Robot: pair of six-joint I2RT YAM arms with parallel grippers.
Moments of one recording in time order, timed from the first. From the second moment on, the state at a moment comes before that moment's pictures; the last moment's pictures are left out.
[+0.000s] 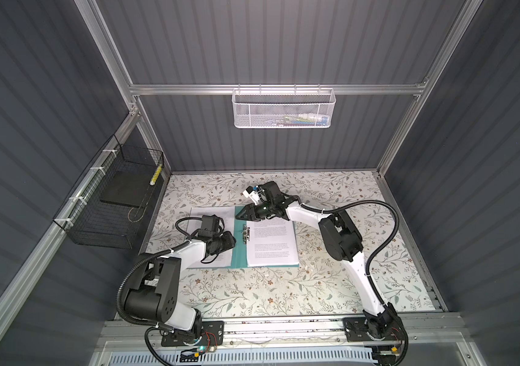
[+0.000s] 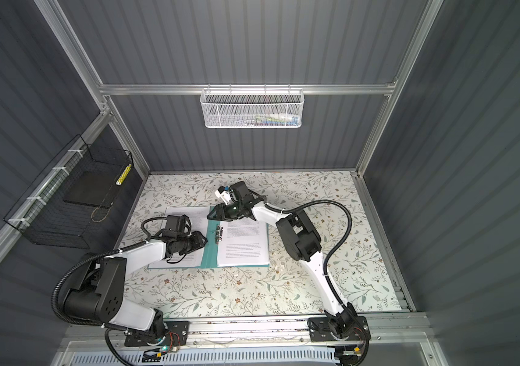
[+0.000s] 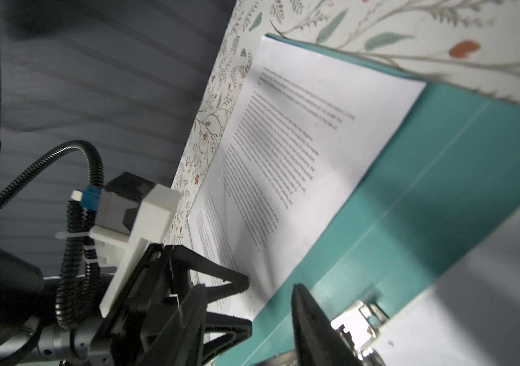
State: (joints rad) left arm -0.22 1.50 0.66 -0.14 0.23 -0.51; right arm 0.67 2.43 1.85 -0.10 -0.82 0.56
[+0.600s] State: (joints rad) left arm -0.22 1.49 0.66 -0.08 0.25 -0.56; right arm 0.68 1.97 1.51 -0.27 -0.53 0.74
